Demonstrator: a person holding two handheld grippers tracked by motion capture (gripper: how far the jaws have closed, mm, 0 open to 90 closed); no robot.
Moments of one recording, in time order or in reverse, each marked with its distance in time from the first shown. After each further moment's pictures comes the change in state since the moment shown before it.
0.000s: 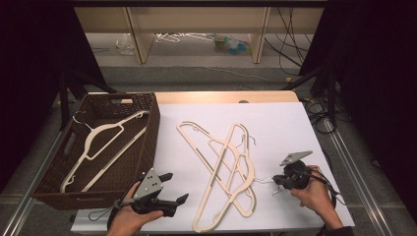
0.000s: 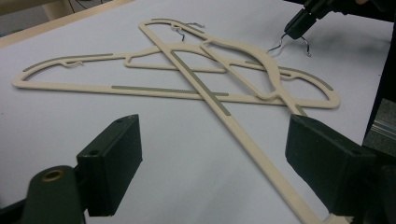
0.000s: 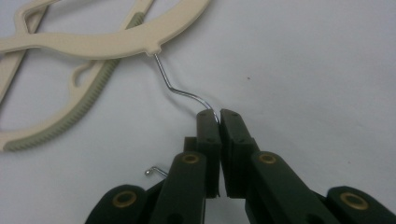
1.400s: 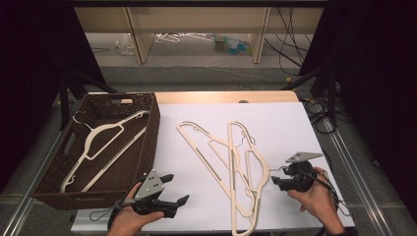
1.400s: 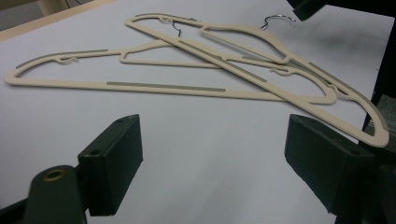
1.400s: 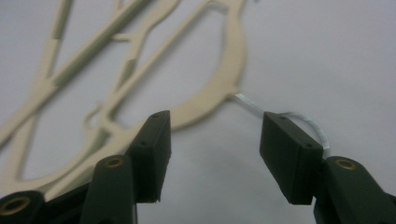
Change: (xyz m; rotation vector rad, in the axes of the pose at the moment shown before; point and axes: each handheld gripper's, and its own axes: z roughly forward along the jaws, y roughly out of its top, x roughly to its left) left arm -0.002 -0.001 0.001 0.015 -0.010 0.007; right arm 0.017 0.001 -0.021 -0.118 -0.107 0.153
